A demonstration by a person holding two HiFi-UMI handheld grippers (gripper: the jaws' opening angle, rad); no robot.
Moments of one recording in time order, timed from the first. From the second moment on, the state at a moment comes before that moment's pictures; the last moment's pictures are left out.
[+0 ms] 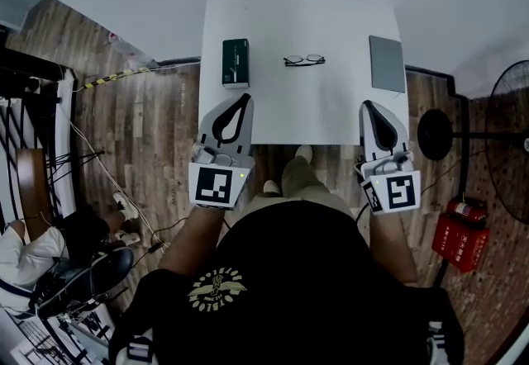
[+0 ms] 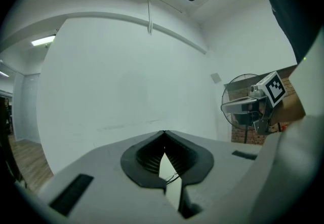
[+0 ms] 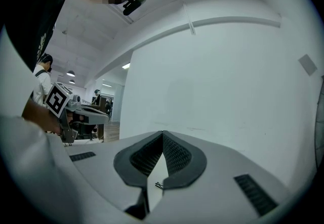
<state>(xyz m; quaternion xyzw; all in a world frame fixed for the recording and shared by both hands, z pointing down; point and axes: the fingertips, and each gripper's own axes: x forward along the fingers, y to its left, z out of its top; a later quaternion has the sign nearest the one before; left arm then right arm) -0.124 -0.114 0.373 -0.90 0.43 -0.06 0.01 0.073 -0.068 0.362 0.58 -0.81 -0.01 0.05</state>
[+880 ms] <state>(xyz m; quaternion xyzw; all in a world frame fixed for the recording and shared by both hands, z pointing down) -0.027 -0.208 0.353 -0.89 0.44 -0.09 0.05 0.165 -0.174 0.341 0.56 -0.83 -0.03 0.02</state>
